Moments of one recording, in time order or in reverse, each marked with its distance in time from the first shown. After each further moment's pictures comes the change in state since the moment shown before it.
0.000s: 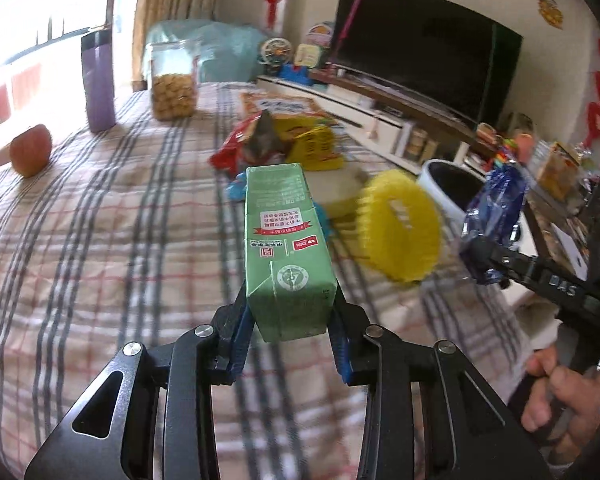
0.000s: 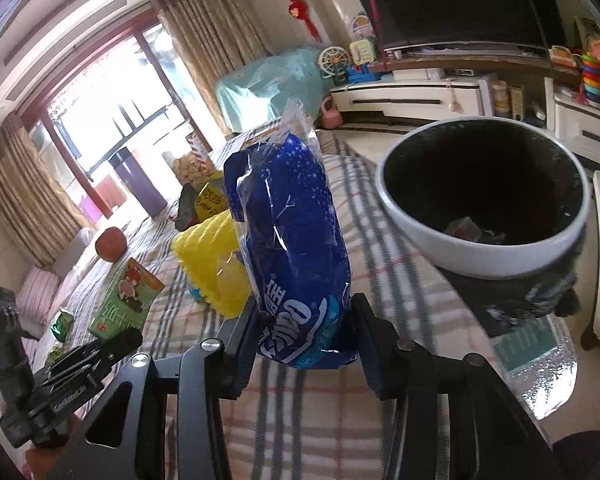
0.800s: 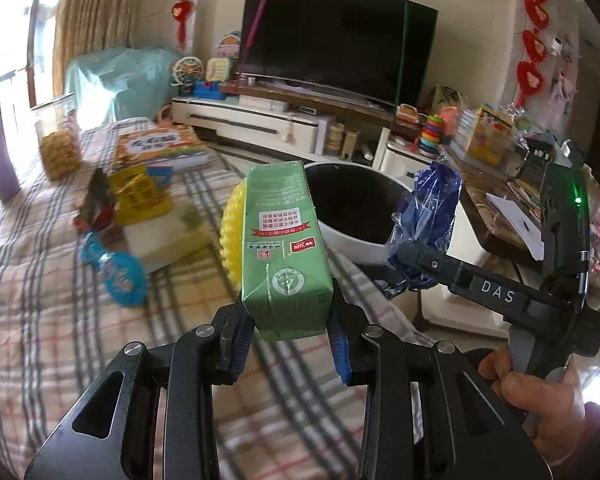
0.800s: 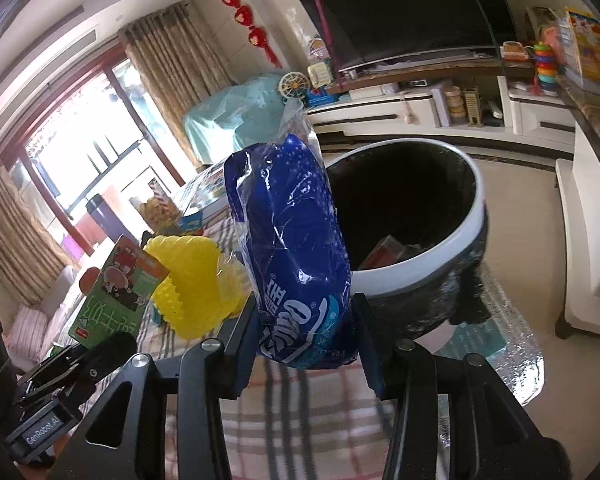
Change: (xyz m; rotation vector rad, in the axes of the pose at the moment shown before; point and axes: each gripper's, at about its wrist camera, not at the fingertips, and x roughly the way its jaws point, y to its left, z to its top) left arm 0.018 -0.113 0.024 0.191 -0.023 -0.201; right arm -0.042 -0.059 0.006 0.095 -0.083 -0.072
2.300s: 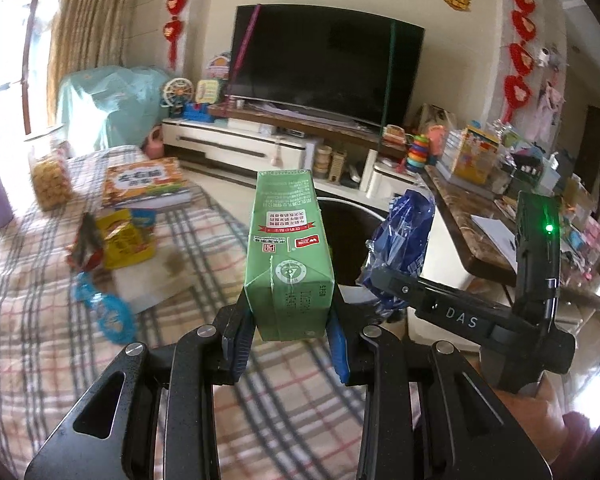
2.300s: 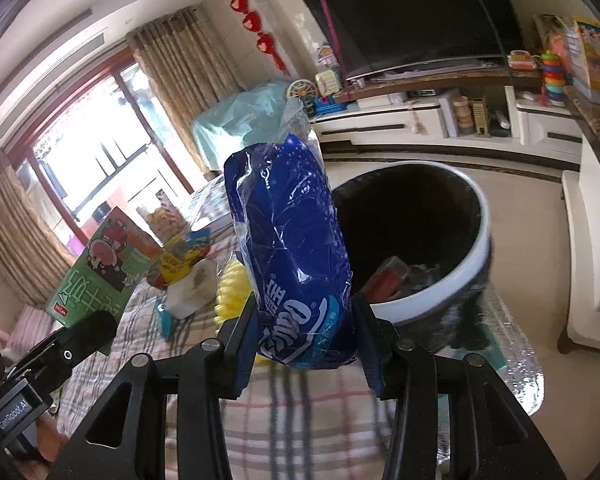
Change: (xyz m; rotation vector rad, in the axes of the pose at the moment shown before) left arm -0.017 -0.025 0.026 0.016 -0.073 -0.034; right arm -0.008 -0.013 0.018 -0.008 -0.023 0.021
